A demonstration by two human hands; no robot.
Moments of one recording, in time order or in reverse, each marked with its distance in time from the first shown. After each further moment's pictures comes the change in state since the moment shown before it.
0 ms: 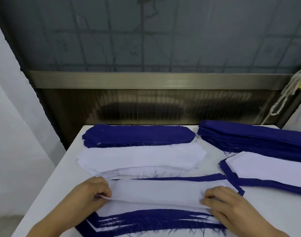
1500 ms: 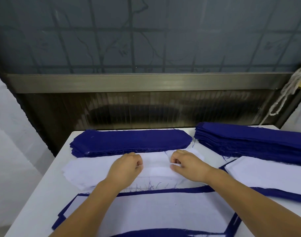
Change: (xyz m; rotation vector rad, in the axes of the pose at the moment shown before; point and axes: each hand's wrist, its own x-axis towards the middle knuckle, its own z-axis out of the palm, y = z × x) left_hand 0.163 0.016 0.068 0.164 0.070 -0.107; right_hand 0.149 0.069 0.052 0.269 -0.385 0.400
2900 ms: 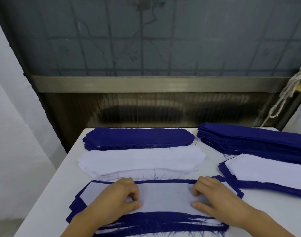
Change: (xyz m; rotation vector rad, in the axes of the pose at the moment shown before) left_hand -0.124 -0.001 -0.034 -0.245 -0.236 0.122; right_hand -0.137 -0.016 0.011 -0.189 0.039 -0.180
